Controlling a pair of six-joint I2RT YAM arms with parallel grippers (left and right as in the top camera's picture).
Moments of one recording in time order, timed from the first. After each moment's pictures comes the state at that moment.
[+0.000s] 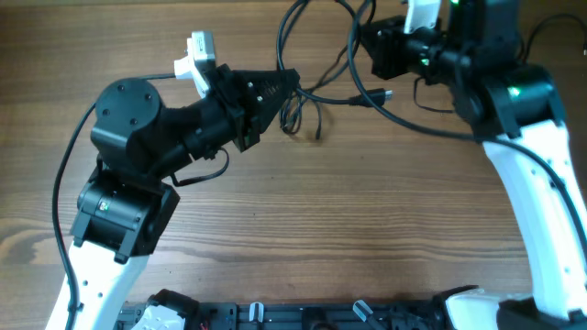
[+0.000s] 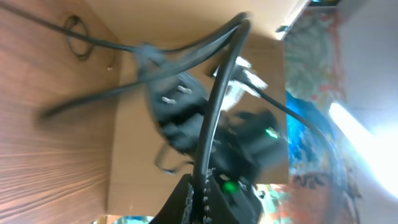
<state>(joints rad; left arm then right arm) -0.37 1.09 1.26 -0.25 0.63 -1.50 0.27 1.50 1.70 -0.70 -0.43 0.20</state>
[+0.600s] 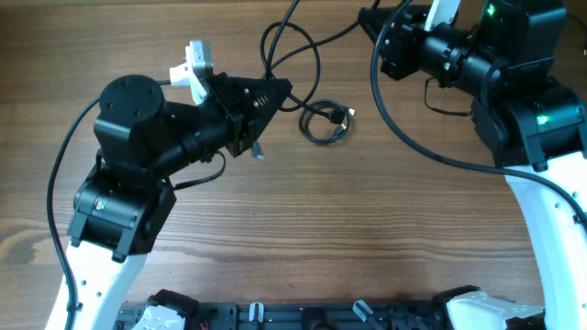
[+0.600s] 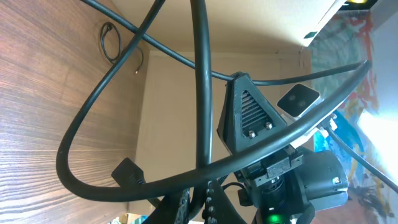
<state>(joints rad) -0.34 1.09 1.26 -0.36 0.63 -1.43 0.27 1.42 1.70 -0.61 -0.49 0.30</state>
